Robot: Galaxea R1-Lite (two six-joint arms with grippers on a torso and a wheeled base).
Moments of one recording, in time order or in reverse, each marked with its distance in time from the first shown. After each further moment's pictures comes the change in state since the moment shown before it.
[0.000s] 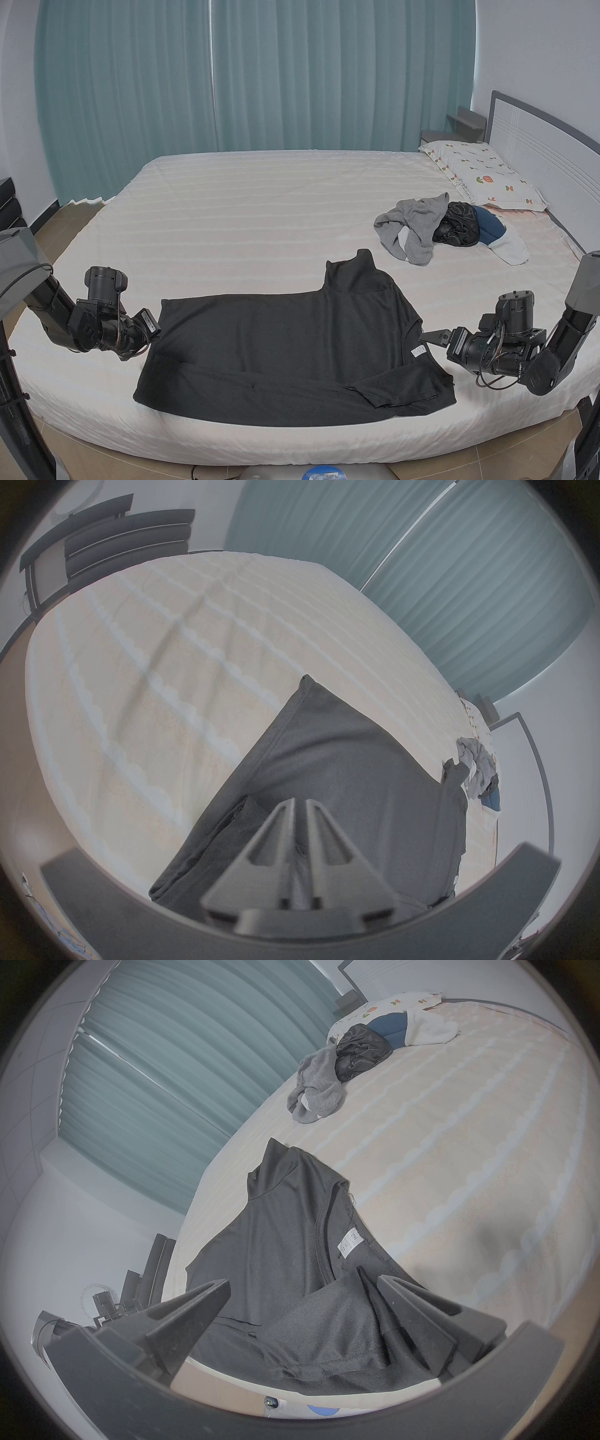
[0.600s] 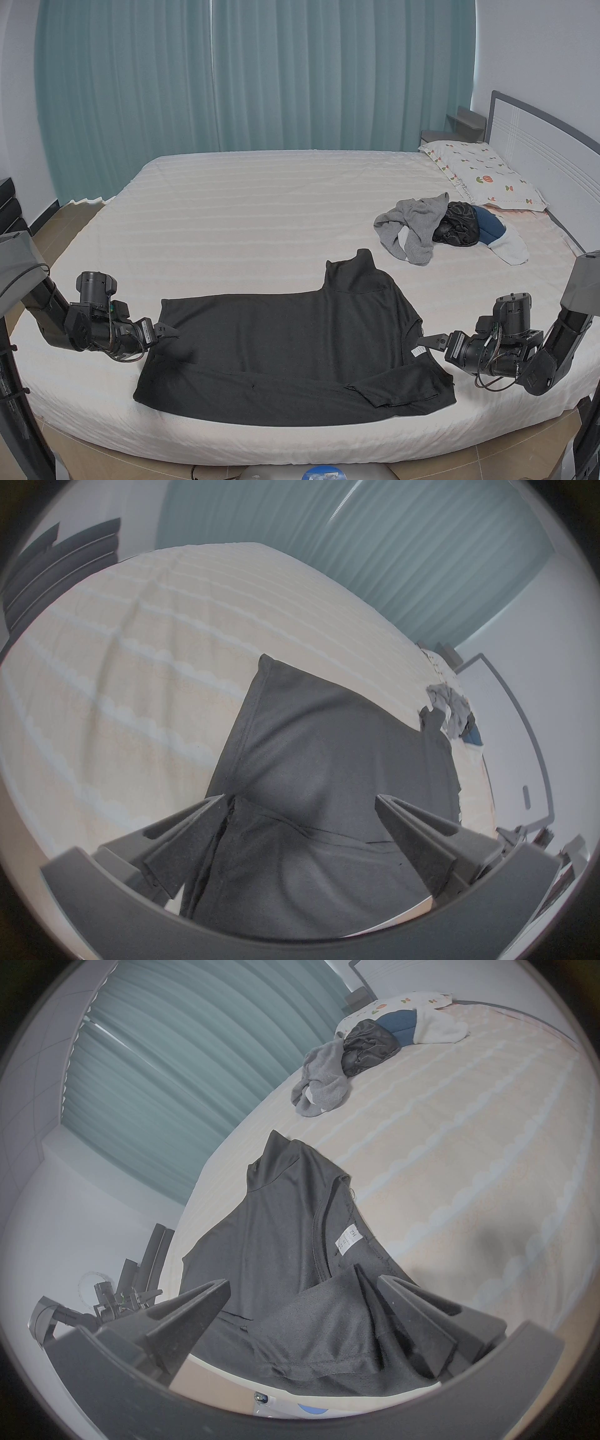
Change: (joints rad) left arm 0.083 0.056 -0.008 -0.004 -0.250 0.357; right arm -0.009 0.035 -0.008 -0.009 0.031 -0.064
